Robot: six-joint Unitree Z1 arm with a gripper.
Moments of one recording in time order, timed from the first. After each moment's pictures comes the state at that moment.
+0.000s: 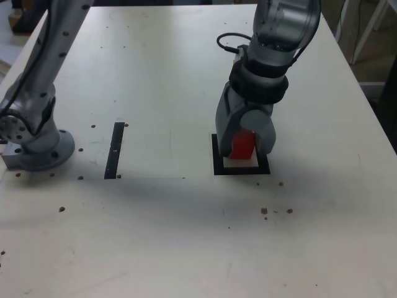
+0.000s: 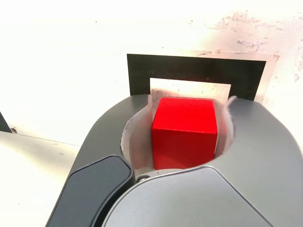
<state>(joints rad) -0.04 2.18 -1.65 1.27 0.03 -0.11</state>
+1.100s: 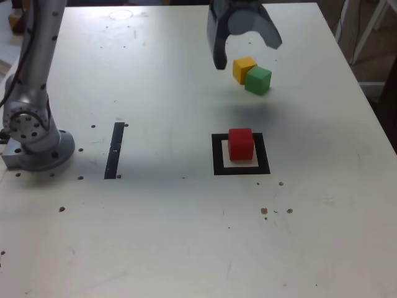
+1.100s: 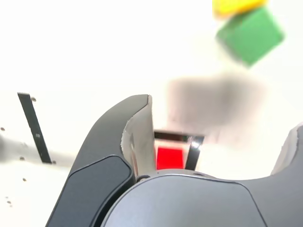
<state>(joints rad) 0.34 2.04 -1.85 1.44 0.09 0.16</state>
